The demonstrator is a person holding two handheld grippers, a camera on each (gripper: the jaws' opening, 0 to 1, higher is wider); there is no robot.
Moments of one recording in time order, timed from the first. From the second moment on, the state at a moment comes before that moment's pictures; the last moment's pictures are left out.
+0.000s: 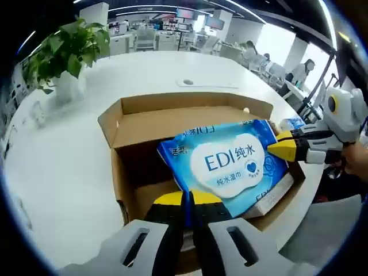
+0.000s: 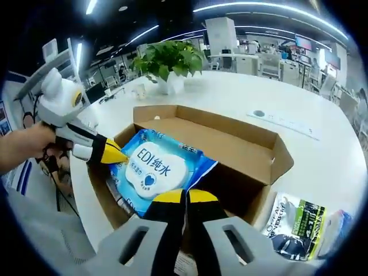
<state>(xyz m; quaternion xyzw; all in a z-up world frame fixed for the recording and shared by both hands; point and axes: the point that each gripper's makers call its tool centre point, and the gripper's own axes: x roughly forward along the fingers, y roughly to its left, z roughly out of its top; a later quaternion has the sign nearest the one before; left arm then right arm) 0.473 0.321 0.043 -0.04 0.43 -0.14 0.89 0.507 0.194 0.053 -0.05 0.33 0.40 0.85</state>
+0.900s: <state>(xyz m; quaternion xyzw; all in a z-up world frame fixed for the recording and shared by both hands) 0.468 0.290 0.105 -0.03 0.40 -0.17 0.90 0.496 0.159 0.102 -0.01 0.32 0.38 0.87</state>
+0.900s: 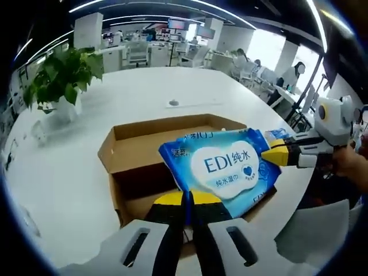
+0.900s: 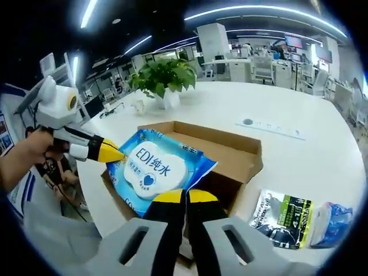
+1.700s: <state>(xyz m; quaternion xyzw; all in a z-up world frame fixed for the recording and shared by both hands) 0.477 0.224 0.128 -0.04 0.39 -0.20 0.90 0.502 0.091 0.120 0.02 0.33 0.35 0.88</state>
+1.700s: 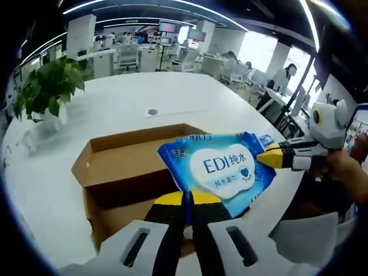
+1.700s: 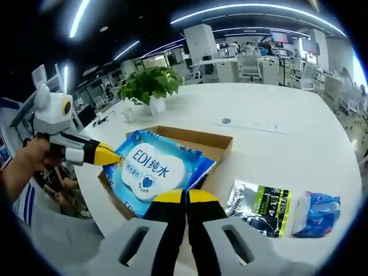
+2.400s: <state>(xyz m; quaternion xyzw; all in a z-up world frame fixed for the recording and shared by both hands) 0.485 0.155 0.125 -0.06 0.39 -0.22 0.89 0.509 0.022 0.111 0.02 0.35 0.32 0.88</state>
